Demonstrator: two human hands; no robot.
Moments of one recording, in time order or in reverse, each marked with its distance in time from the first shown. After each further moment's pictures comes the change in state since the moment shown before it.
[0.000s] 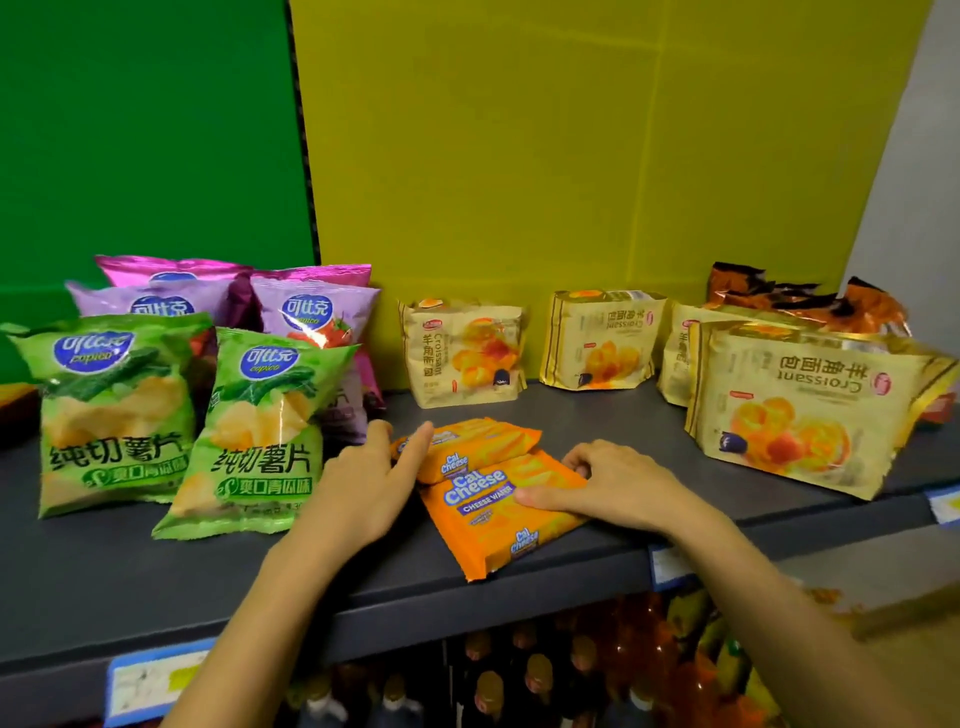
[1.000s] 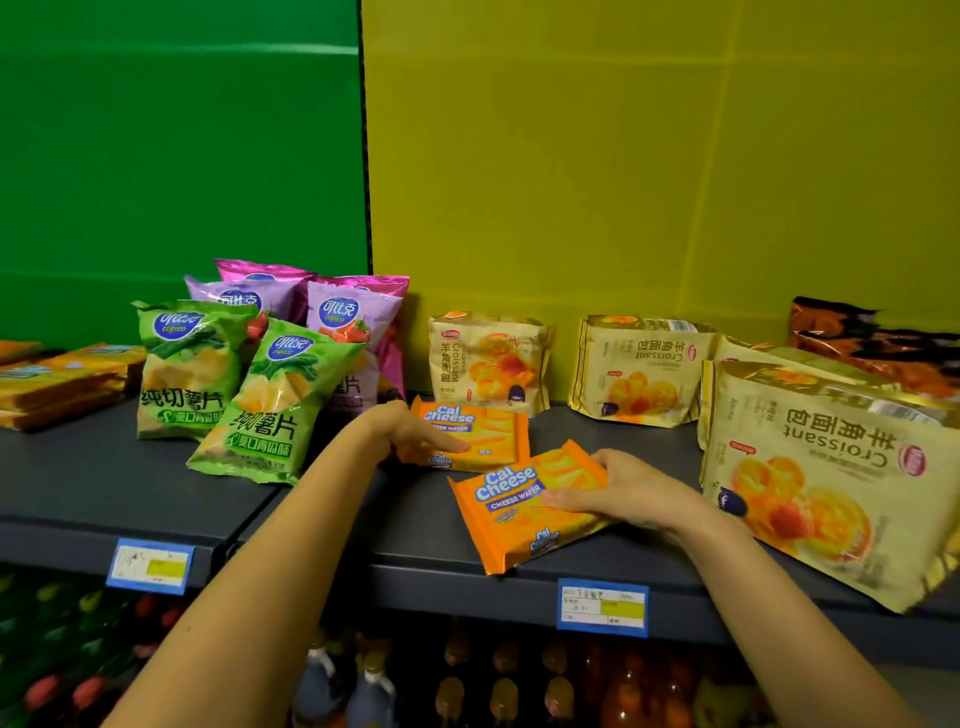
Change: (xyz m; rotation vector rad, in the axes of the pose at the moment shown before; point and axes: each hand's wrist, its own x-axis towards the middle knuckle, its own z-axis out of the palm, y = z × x) left_hand 0.053 0.069 0.028 -0.475 -0.139 -0.511; right_hand 0.040 0.075 -0.035 0.445 -0.289 -0.259
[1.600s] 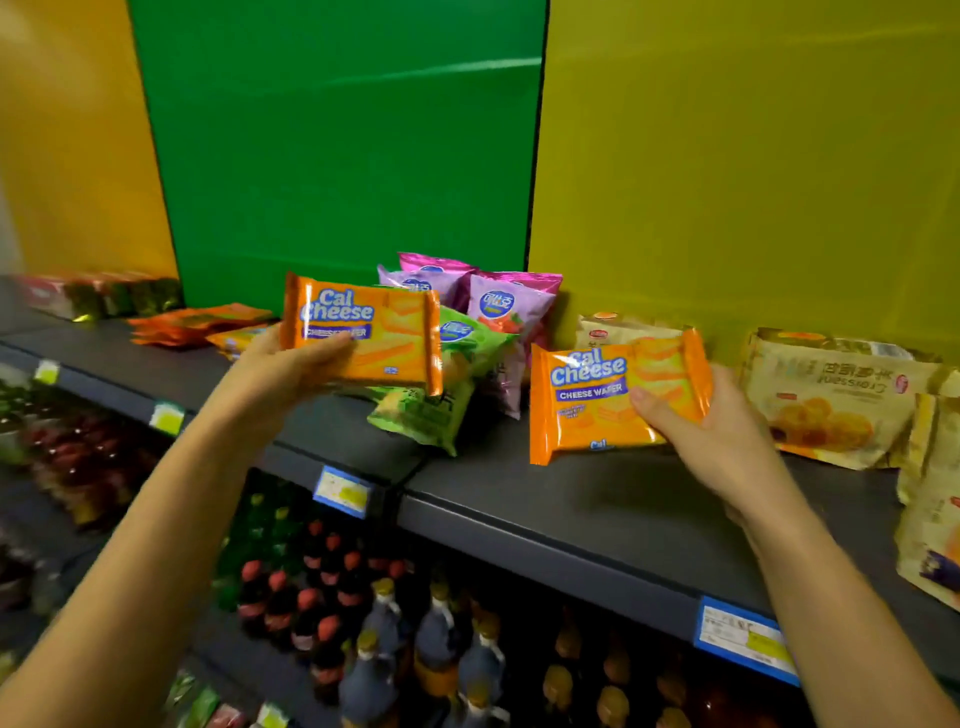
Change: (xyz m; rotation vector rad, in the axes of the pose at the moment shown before) left_hand -0.146 -0.074 -0.163 -0.485 0.557 0.480; right_hand 0.004 -0.074 0.034 0.287 0.421 -0.425
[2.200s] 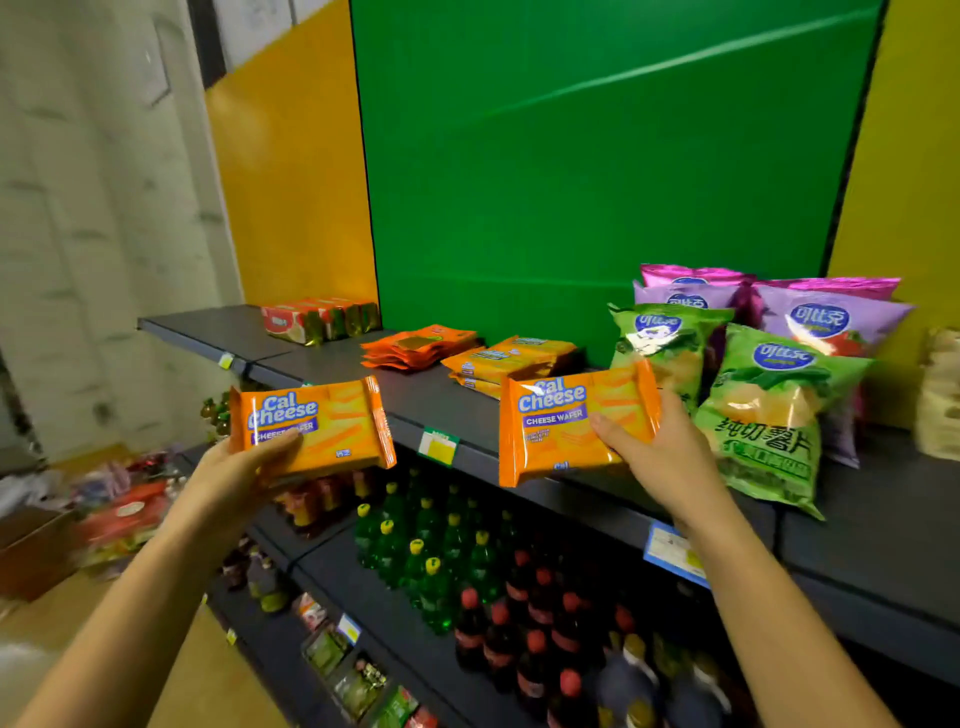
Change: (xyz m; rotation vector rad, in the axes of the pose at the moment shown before) left_hand -0.004 -0.033 -0.325 -0.023 0.408 -0.192; right_hand -0.021 -0.105 0.316 0.148 -0.222 0.009
